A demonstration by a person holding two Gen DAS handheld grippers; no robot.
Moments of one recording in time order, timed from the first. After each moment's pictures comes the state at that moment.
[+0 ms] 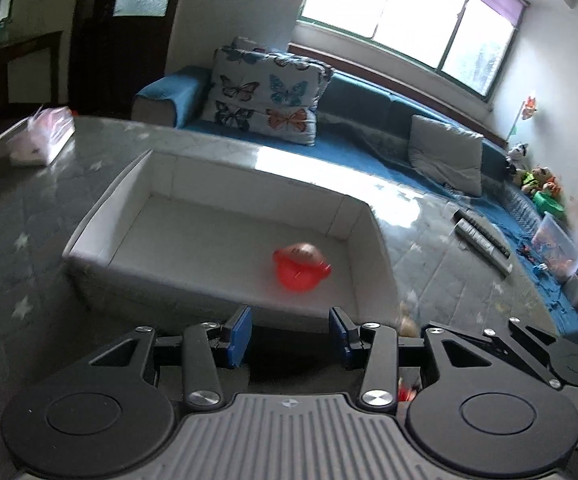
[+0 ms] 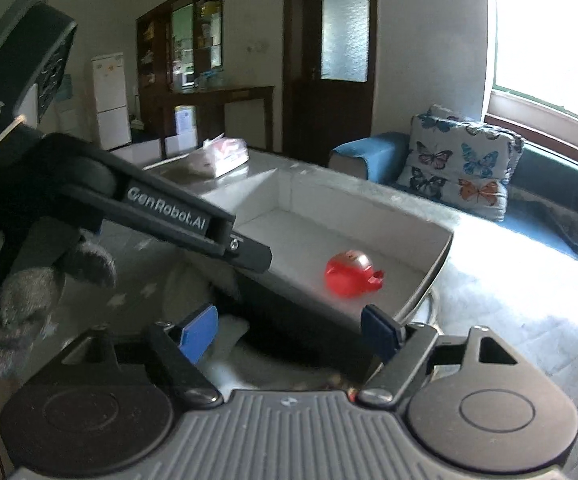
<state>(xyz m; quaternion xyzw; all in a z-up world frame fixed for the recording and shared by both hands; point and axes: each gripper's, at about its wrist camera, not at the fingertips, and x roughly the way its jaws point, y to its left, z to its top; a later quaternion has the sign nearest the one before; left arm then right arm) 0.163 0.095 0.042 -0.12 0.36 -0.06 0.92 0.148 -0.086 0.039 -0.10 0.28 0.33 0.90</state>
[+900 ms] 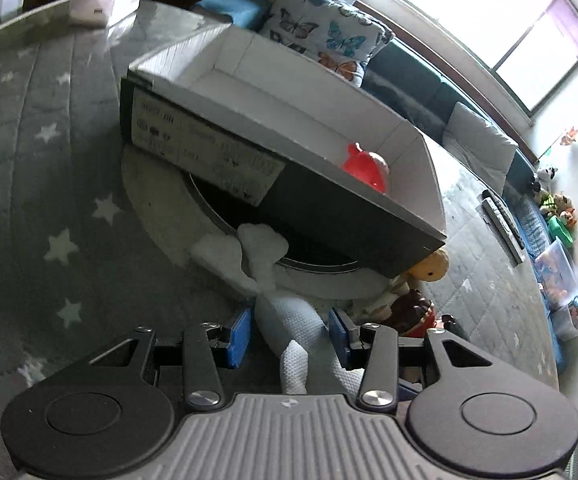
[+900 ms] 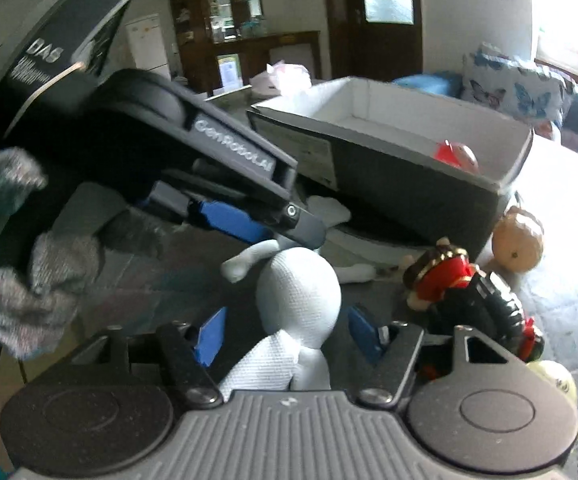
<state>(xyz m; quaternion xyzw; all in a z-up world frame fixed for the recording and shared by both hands) 0.135 0.119 -0.018 -0.25 0.44 -0.02 0.86 0.101 -0.069 -0.019 -0.09 0.37 0.38 0.84</state>
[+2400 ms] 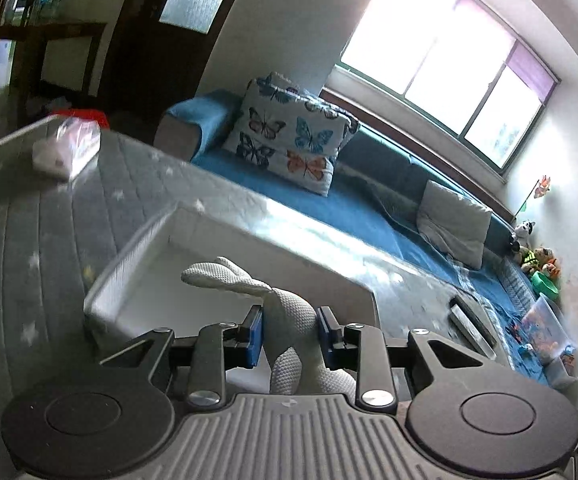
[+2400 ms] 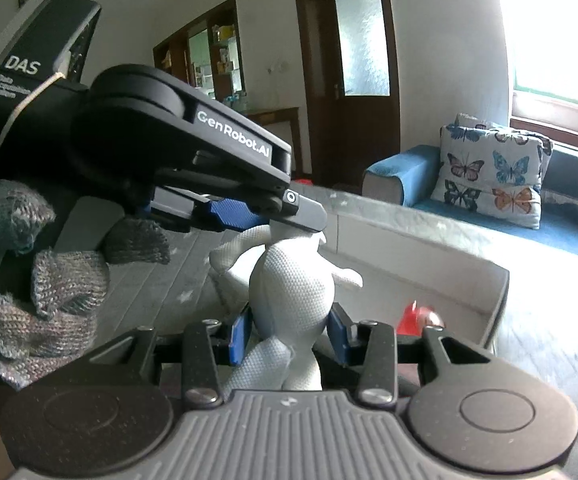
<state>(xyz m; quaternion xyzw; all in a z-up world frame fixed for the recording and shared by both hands) 0.210 0.138 0.096 -0.21 0.30 -0.03 0.93 0.178 -0.036 0.062 -0.04 0.26 0.36 0.89</state>
